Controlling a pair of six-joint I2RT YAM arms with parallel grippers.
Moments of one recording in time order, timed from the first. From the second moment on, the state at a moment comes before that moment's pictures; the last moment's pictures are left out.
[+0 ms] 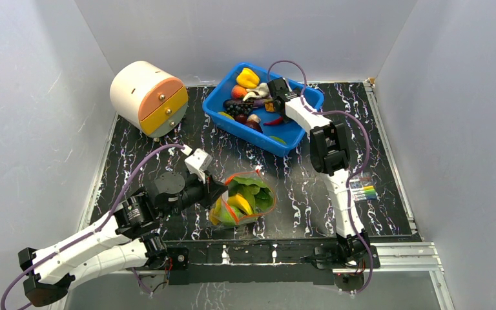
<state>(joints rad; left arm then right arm) -1.05 0.67 0.74 -0.42 -0.17 -0.39 0.35 2.49 2.16 -0.67 0.66 -0.23</state>
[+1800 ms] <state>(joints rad) -1.05 0.77 0.84 -0.48 -0.20 -0.47 0.39 1.14 1.10 -0.48 -0.41 0.18</state>
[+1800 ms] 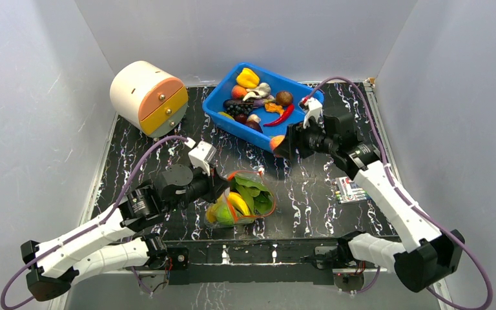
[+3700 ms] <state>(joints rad) -1.05 0.81 0.84 -0.44 -0.22 -0.55 1.01 1.20 0.97 -0.60 -0.01 0.37</state>
